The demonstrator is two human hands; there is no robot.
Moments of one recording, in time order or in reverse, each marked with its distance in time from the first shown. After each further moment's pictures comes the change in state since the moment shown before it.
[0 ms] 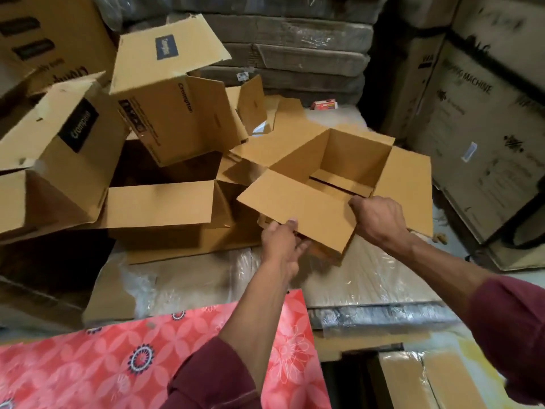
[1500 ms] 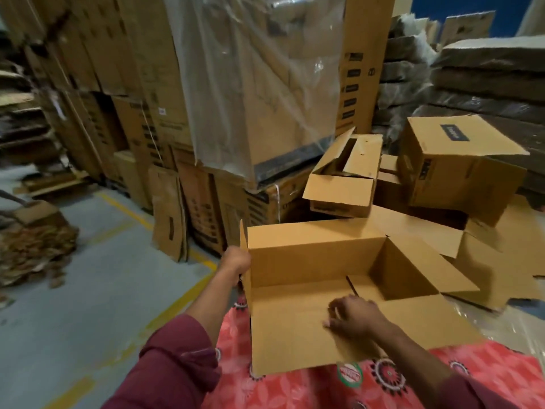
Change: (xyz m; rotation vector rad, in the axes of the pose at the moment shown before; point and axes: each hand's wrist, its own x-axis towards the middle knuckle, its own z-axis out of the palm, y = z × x) left_hand -0.333 0.221 -0.702 0.523 0.749 0.225; right_hand -0.315 -0.602 -0.148 0.212 -0.472 -0.658
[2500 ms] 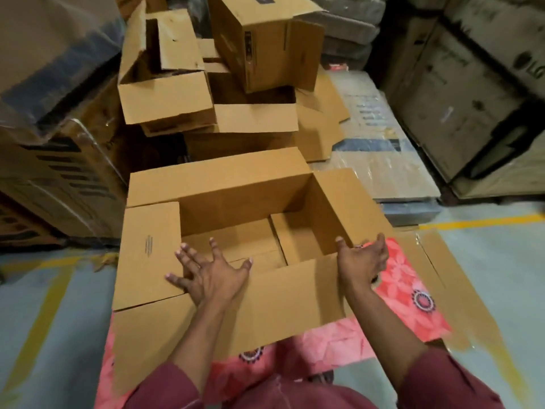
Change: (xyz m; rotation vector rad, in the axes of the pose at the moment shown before) left_hand -0.095 -0.096 0.158 1.147 -0.347 0.443; right_hand -0.144 0.055 0.115 0.974 1.075 1.363
